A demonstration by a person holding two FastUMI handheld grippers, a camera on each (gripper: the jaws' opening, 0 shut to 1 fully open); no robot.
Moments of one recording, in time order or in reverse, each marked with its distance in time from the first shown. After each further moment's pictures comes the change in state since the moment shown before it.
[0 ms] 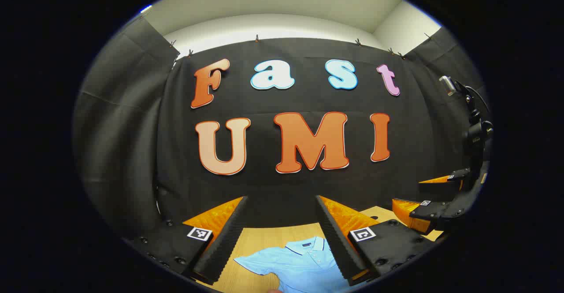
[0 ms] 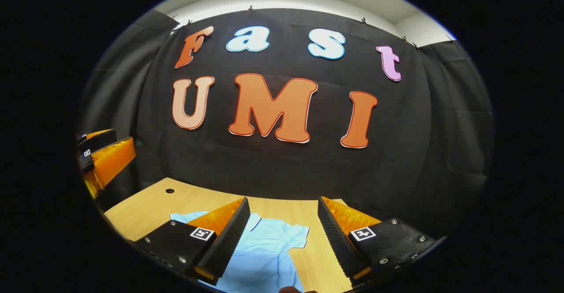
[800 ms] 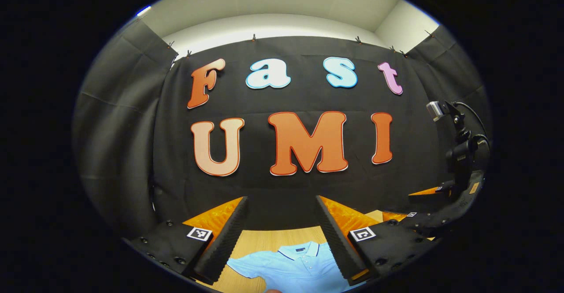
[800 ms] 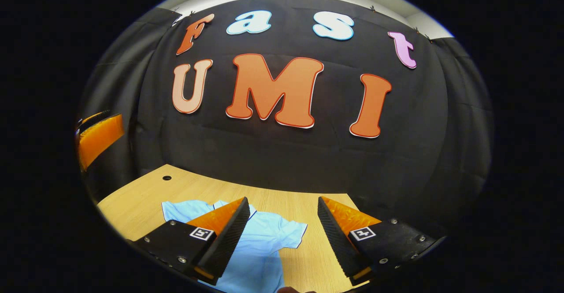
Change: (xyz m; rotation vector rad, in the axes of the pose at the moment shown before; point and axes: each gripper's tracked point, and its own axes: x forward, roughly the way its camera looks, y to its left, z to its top) left arm 0.039 -0.040 0.002 0.007 -0.014 0.047; right arm 0.062 -0.020 -0.030 -0.028 0.084 0.110
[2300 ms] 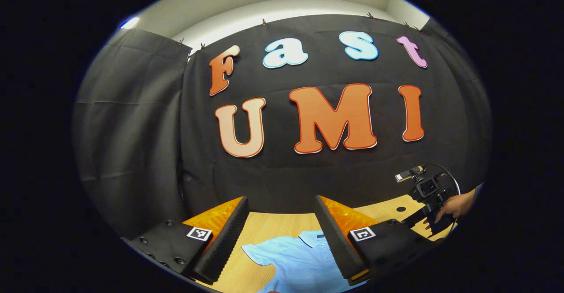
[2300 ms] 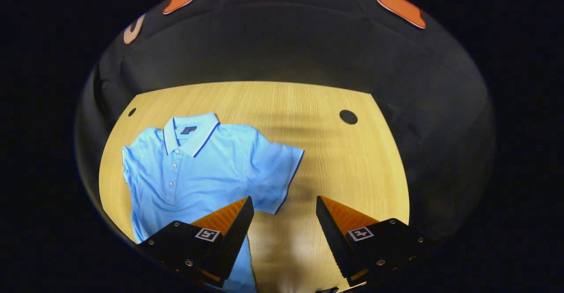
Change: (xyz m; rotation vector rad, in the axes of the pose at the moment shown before) left arm 0.002 -0.001 -0.048 0.050 0.177 0.235; right arm 0.152 -0.053 -0.230 0.041 0.859 0.082
